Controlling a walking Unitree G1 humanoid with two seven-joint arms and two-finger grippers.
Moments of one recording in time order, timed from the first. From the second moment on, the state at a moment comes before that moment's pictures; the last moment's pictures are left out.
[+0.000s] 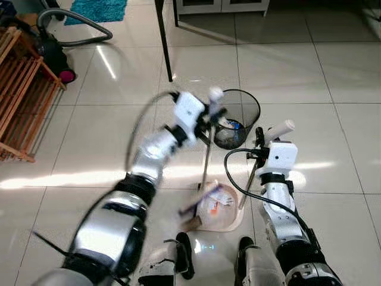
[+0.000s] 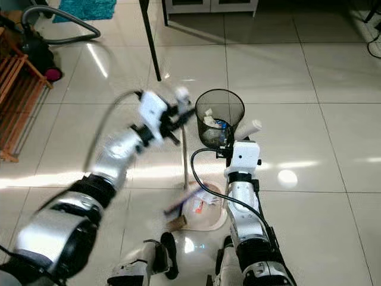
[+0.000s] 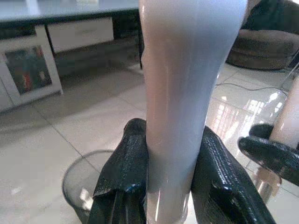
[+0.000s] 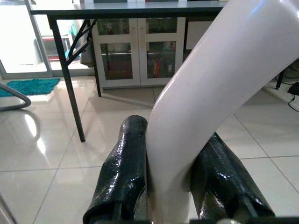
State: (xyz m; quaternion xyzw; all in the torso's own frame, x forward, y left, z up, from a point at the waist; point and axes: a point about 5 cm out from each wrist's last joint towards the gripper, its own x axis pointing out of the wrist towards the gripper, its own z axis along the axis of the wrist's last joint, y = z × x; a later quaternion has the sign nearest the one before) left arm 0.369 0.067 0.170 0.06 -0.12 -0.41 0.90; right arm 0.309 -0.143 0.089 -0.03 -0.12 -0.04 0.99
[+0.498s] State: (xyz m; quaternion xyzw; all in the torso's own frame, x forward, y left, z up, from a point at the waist) left arm 0.369 0.185 0.197 0.13 -0.15 -0.27 0.94; right arm 0.321 -0.184 0.118 0.00 -0.15 -0.11 0.98
